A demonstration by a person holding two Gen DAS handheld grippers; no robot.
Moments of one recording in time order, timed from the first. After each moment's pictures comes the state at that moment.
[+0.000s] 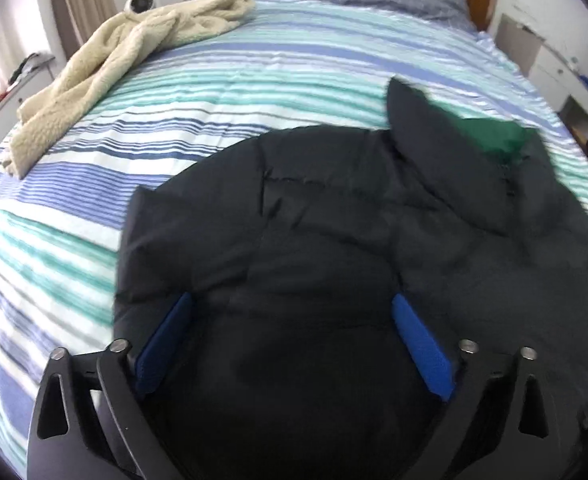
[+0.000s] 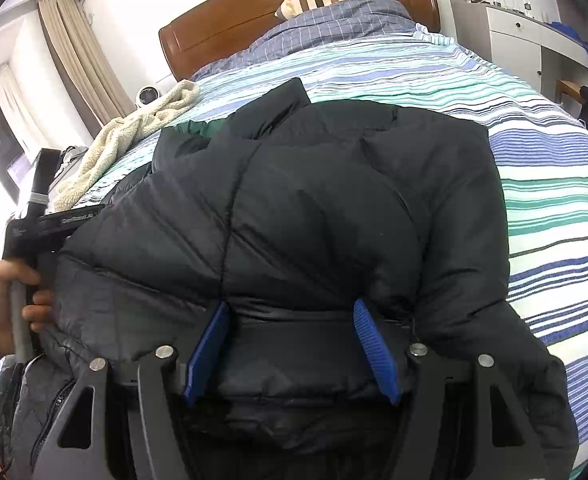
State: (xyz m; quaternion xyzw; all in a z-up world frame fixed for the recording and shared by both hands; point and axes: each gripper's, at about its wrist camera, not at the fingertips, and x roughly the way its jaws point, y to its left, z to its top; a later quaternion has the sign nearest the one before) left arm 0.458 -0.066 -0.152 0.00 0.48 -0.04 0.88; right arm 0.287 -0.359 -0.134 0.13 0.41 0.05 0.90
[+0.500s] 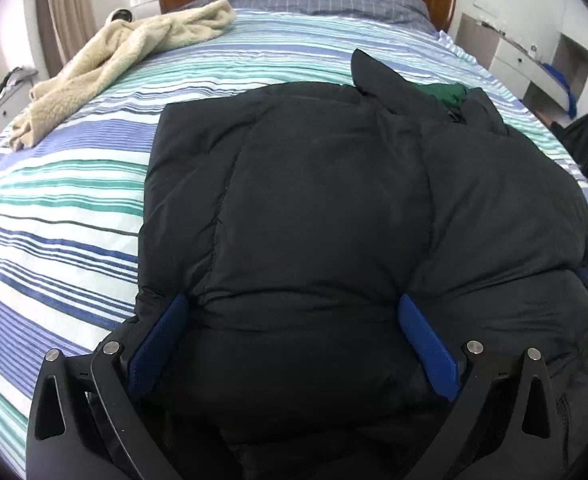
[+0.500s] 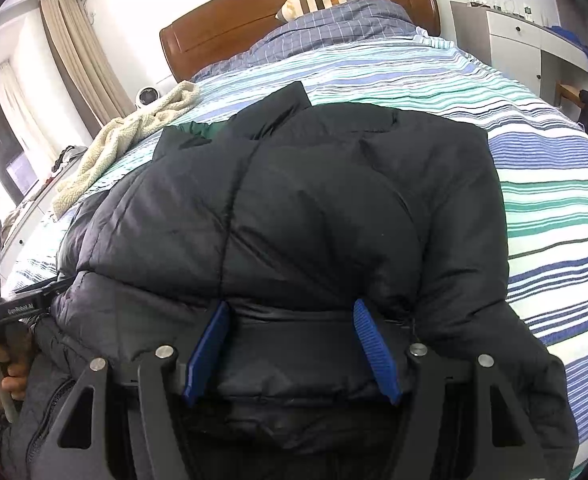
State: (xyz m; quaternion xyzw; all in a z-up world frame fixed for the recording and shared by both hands) left arm 0.377 -0.037 -0.164 0.01 0.46 -0.08 0.89; right arm 0.286 -0.358 -0.133 0.13 0.41 0.05 0.90
